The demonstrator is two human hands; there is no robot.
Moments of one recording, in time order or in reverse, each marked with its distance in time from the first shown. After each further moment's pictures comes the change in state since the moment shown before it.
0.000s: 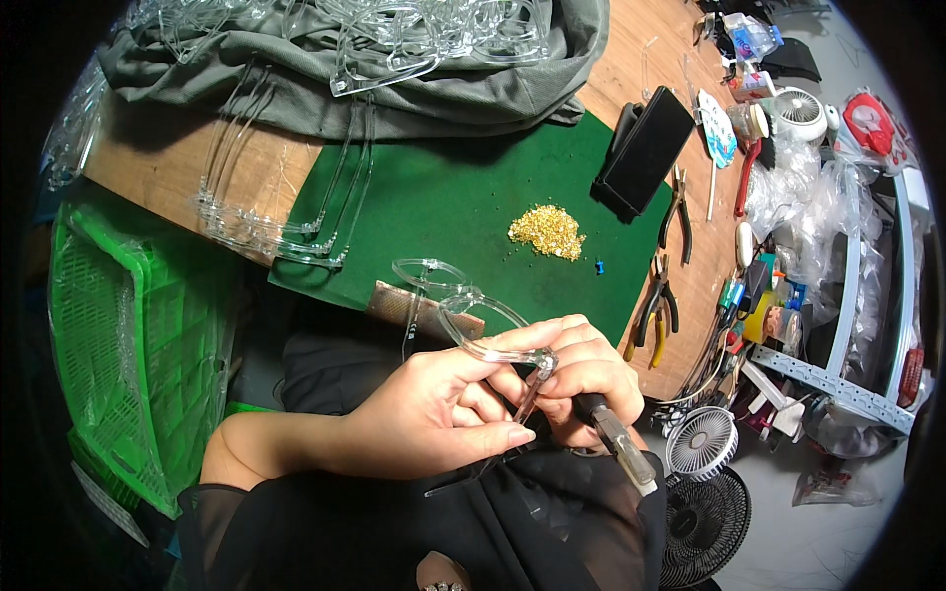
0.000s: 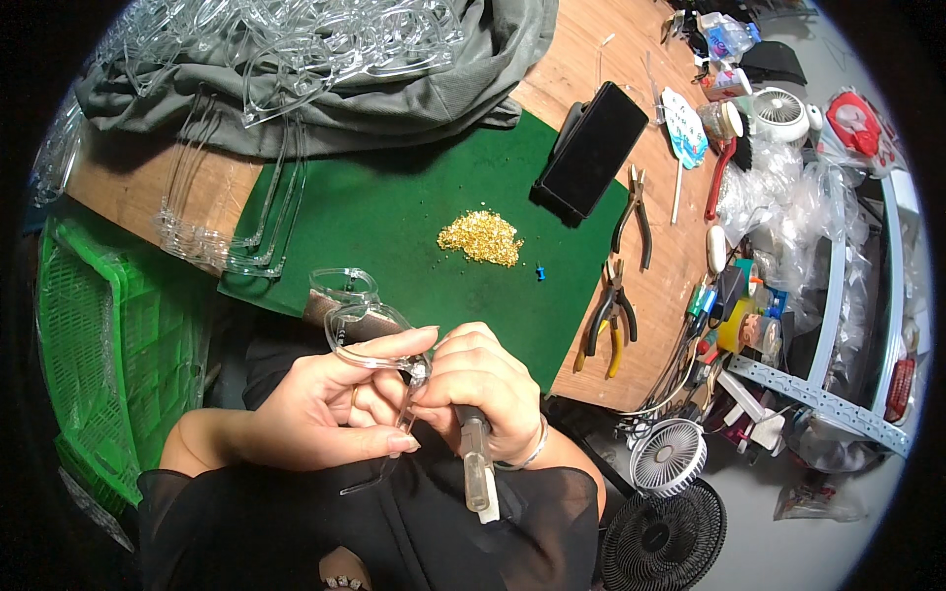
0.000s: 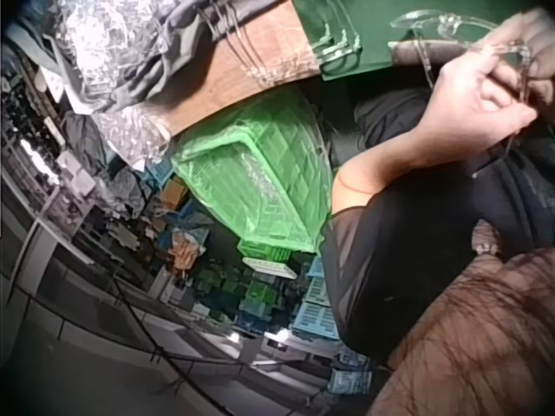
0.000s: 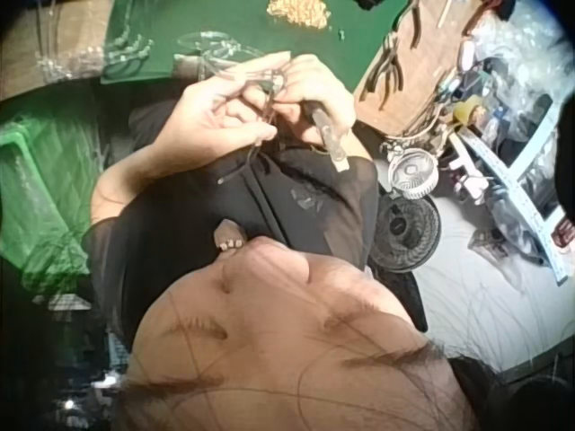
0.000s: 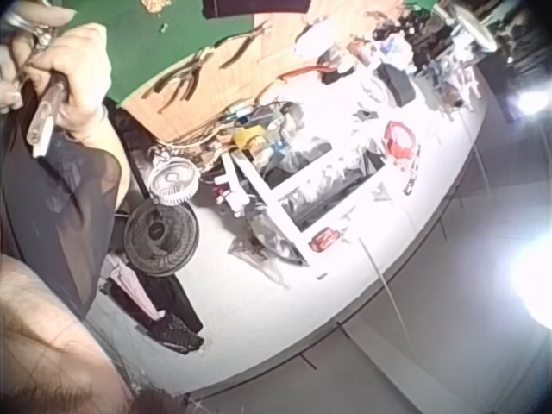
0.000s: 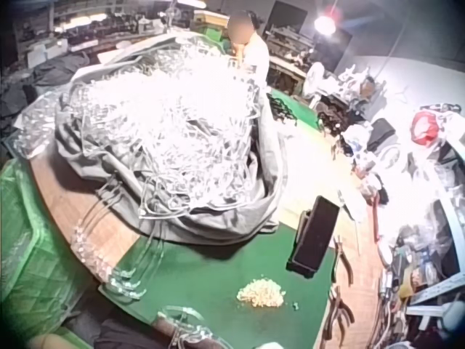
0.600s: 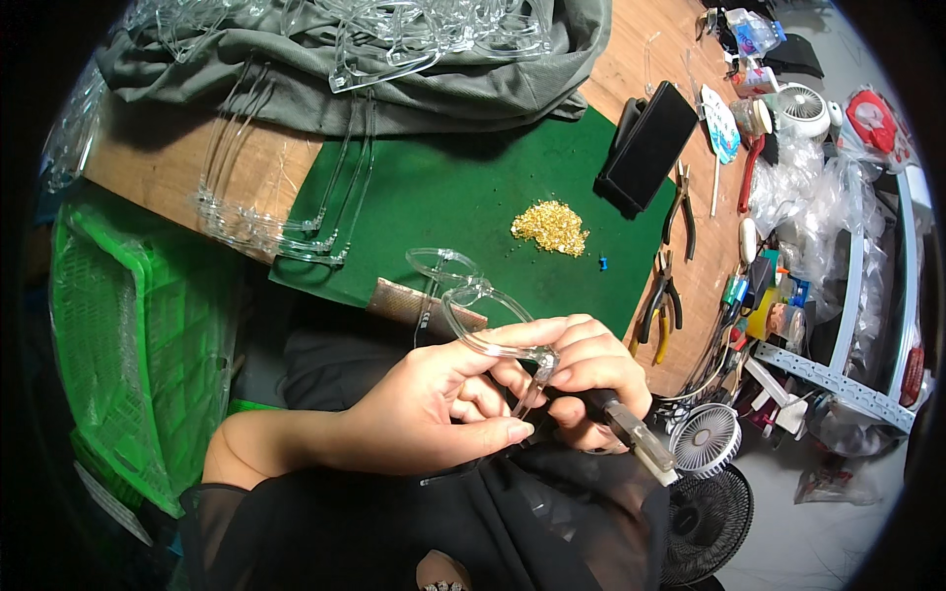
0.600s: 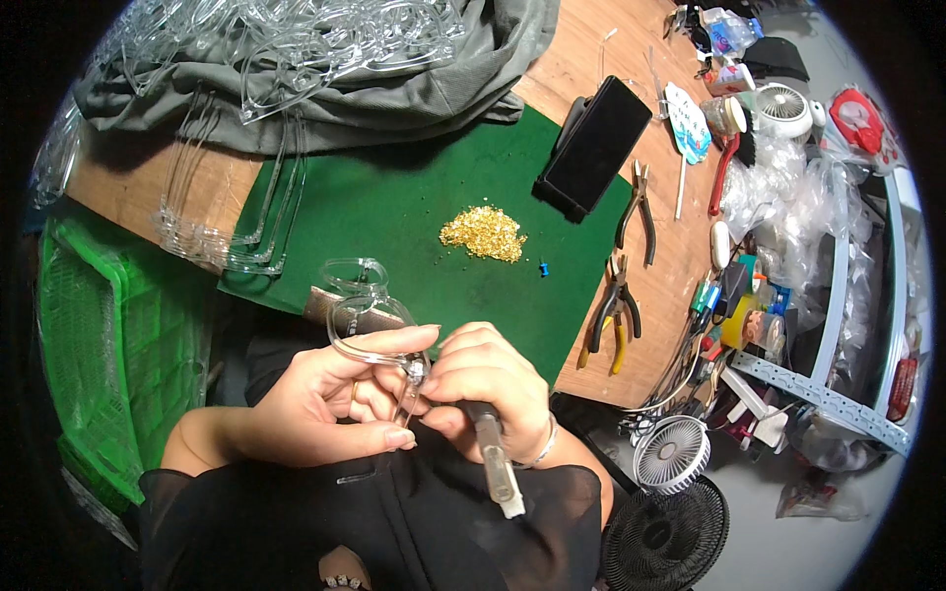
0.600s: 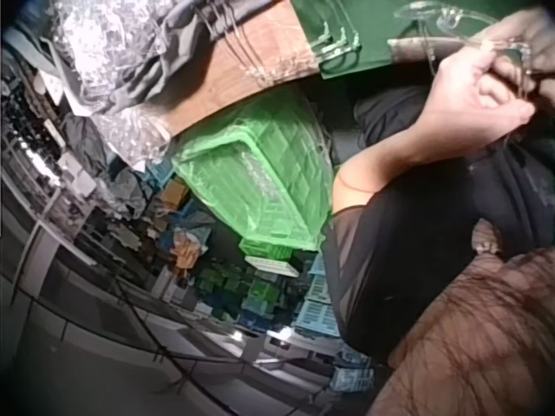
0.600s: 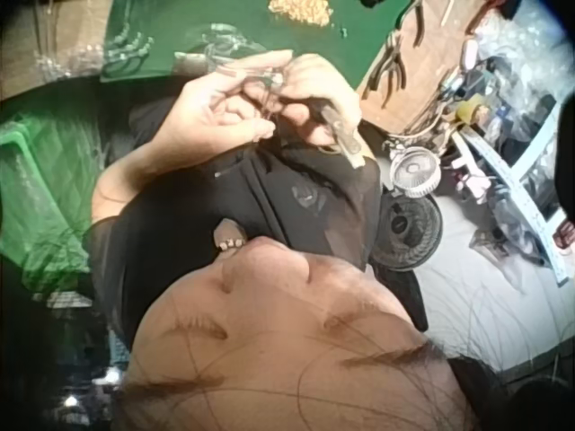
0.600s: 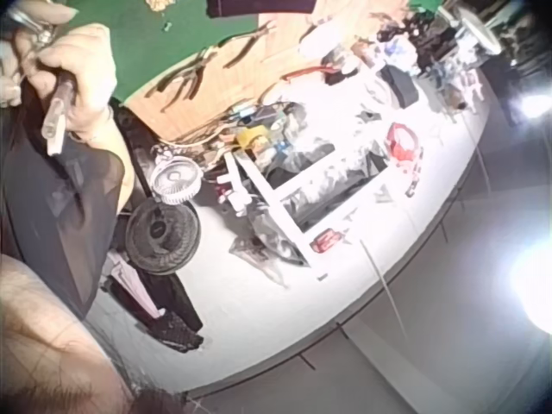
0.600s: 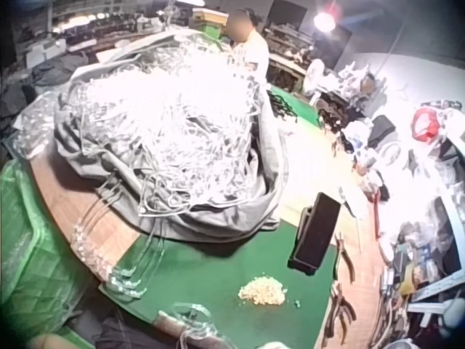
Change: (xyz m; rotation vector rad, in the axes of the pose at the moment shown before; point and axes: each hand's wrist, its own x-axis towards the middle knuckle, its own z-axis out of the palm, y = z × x) left_hand 0.000 0.003 -0.004 0.022 0.022 -0.037; right_hand 0.000 0.001 0.000 0.041 0.031 -0.005
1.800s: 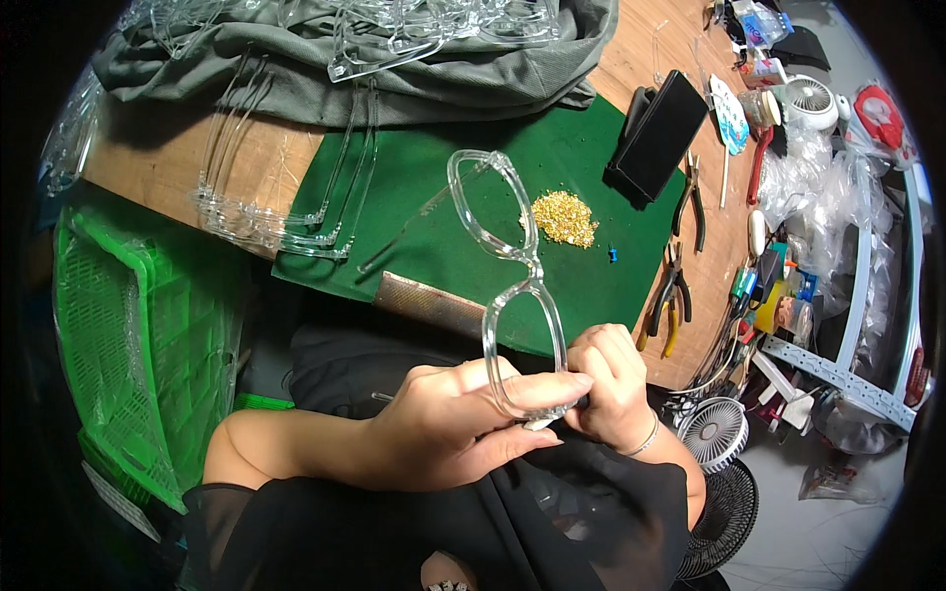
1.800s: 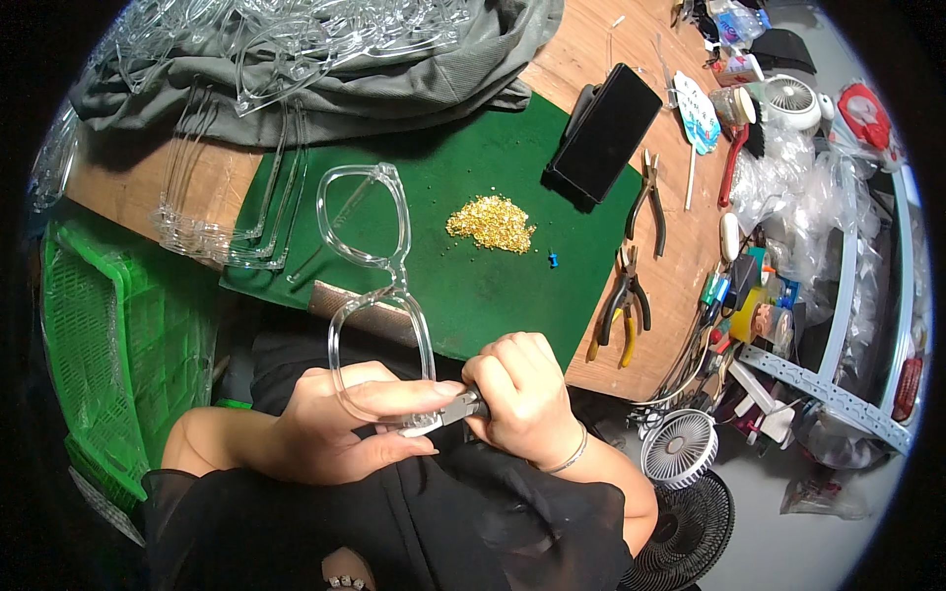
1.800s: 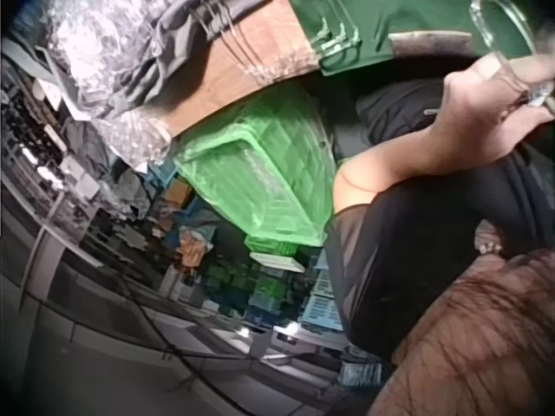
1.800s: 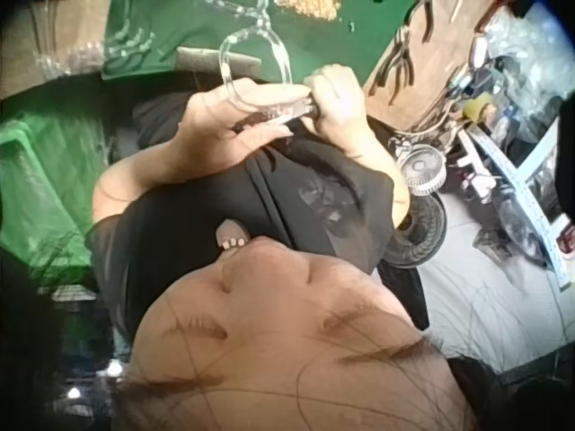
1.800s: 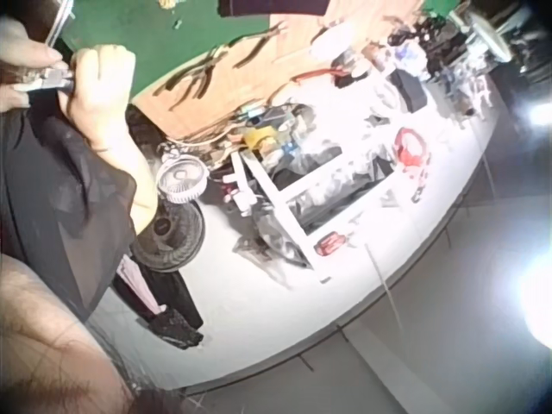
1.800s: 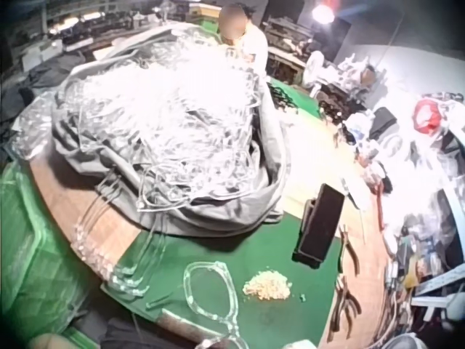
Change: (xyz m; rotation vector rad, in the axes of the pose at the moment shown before) left_hand 0.004 -0.021 0.006 0.681 0.142 0.561; right_hand -0.013 -0.011 -0.026 -0.728 -0.421 0.116
